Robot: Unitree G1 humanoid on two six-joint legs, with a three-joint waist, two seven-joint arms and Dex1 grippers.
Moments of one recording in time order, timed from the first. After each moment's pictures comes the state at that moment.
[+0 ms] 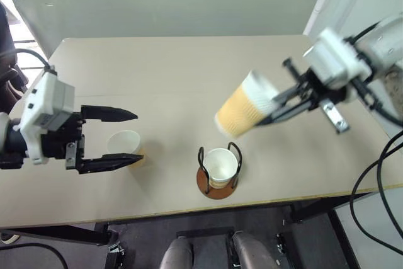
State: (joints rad) left arm -0.15 1.21 0.56 -0.43 -0.83 0.71 -1.28; right arm -1.11 -0.95 0.31 -0.27 0.68 0.55 1.54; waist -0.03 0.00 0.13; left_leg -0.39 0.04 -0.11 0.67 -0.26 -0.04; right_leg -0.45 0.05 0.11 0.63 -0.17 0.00
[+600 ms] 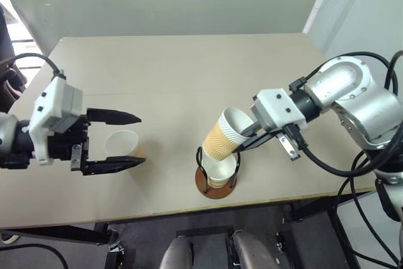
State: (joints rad) left arm -0.13 1.21 0.55 -0.44 -0.82 0.70 -1.28; right arm -1.01 -0.83 0.41 -0.30 0.42 0.53 1.51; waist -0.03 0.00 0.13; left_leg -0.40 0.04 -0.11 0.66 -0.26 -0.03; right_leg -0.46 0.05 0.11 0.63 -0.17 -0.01
